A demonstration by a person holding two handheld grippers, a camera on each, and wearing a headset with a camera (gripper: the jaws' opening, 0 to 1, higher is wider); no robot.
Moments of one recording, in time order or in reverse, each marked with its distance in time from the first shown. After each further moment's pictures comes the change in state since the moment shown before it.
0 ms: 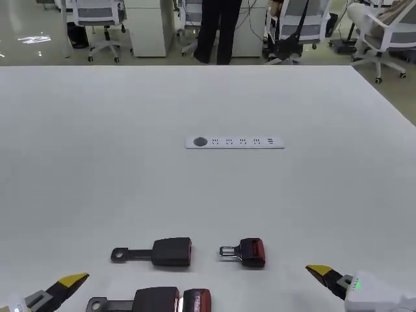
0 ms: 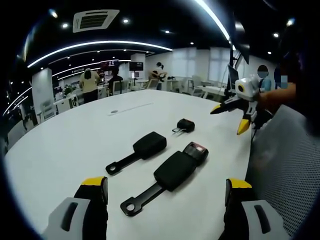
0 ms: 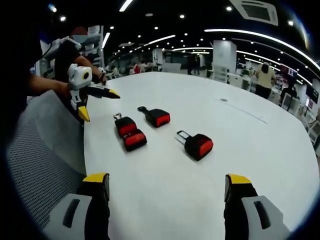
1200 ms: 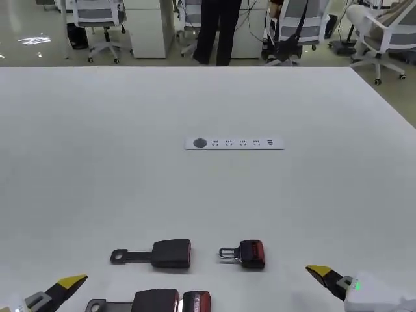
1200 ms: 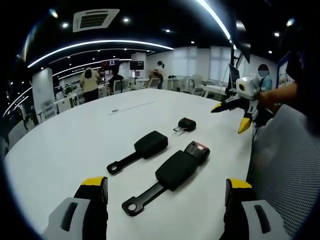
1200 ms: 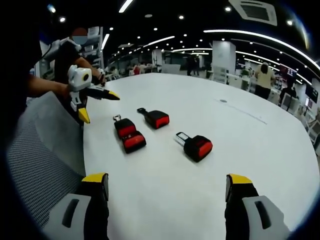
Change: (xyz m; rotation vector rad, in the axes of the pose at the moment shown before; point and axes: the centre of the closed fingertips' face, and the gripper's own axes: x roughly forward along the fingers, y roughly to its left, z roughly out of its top) left arm 0.000 0.003 -0.001 0.003 0.009 0.009; right arm 0.001 -0.001 0.003 0.006 -0.011 -0.002
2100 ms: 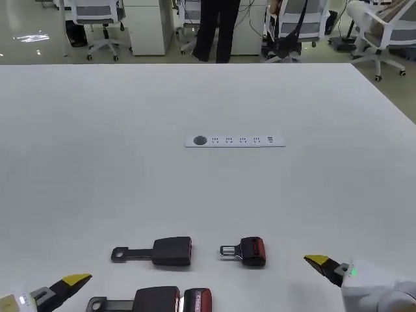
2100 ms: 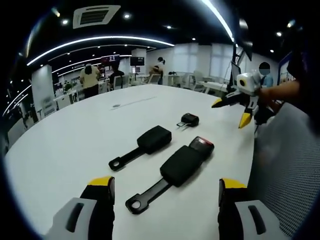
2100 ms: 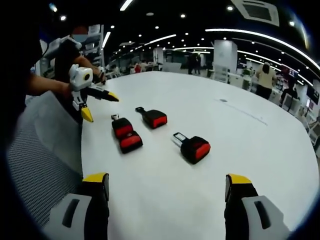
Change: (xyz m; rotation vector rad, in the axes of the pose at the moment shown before) left arm 0.005 0.015 -0.015 -0.003 0.041 -0.002; right arm 0.004 -0.007 0.000 -0.006 0.016 0.006
